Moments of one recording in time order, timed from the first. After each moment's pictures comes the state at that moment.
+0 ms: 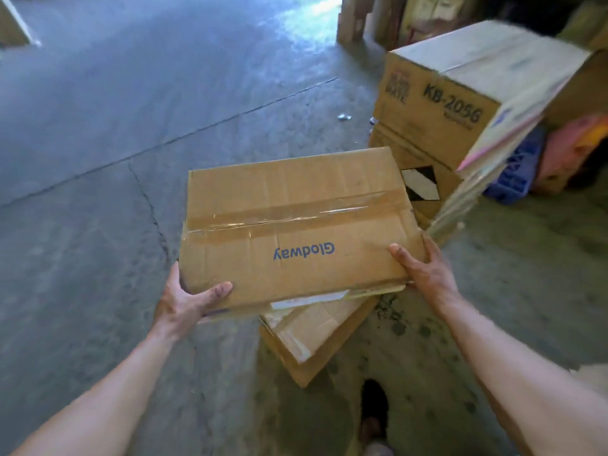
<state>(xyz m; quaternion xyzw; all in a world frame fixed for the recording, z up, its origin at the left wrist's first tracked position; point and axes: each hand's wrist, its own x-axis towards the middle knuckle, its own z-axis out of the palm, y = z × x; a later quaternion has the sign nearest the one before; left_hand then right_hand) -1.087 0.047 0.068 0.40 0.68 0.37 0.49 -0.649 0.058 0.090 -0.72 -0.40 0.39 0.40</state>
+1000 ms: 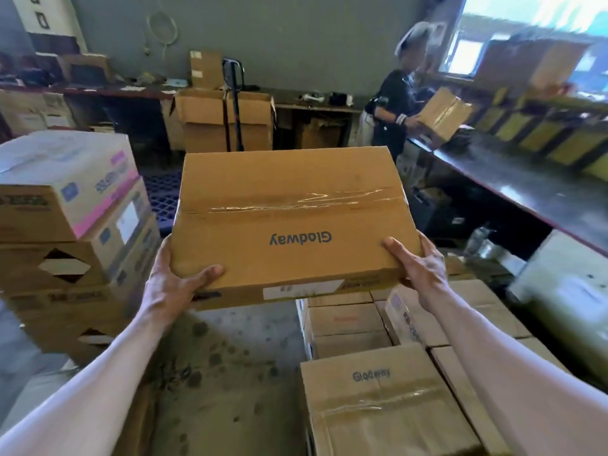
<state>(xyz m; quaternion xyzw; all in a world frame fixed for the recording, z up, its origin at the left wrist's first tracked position) -0.628 -0.129 0.233 0.73 0.28 0.24 0.57 -0.409 -0.496 0.253 -0.79 0.00 0.02 0.61</state>
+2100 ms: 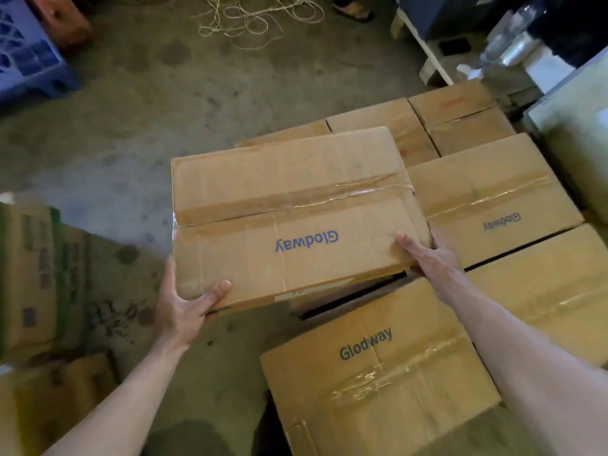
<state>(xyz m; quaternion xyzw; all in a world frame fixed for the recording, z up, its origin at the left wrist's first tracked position) -0.307 -0.173 -0.054 0.76 0.38 -0.02 0.53 -0.155 -0.544 -0.045 -0.79 0.21 0.19 0.55</state>
